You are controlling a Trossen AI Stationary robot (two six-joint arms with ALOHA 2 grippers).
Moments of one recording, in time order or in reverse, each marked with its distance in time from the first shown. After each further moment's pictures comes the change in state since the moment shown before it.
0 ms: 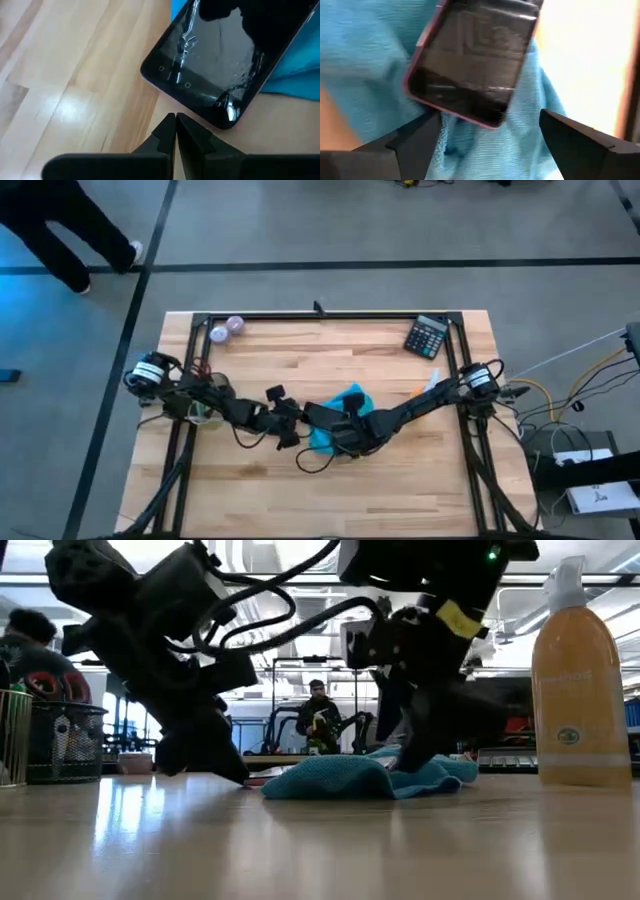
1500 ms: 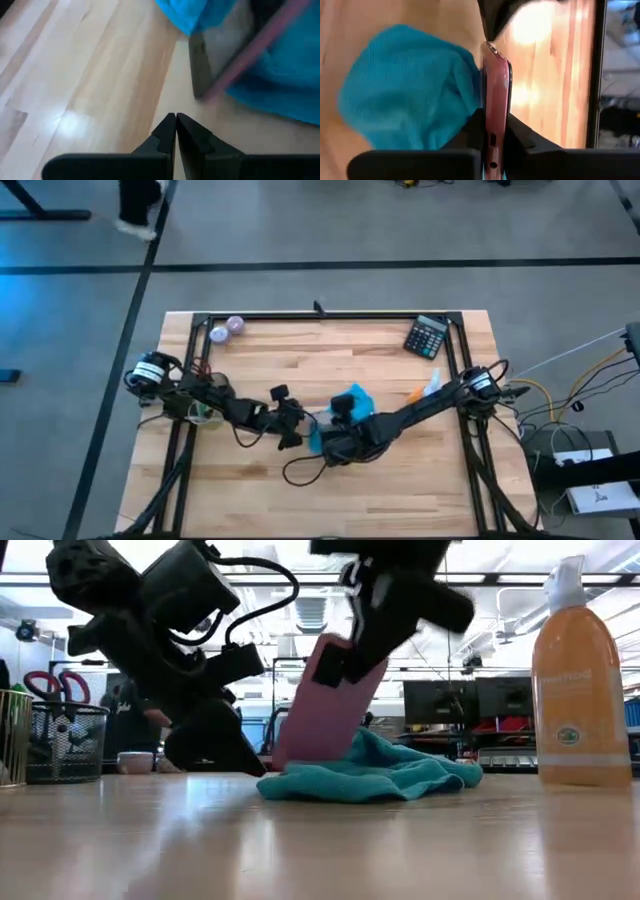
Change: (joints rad) left arm 0.000 0.002 0.001 0.072 -0.013 0.075; right arm 0.057 0.000 0.339 -0.283 0.004 0.037
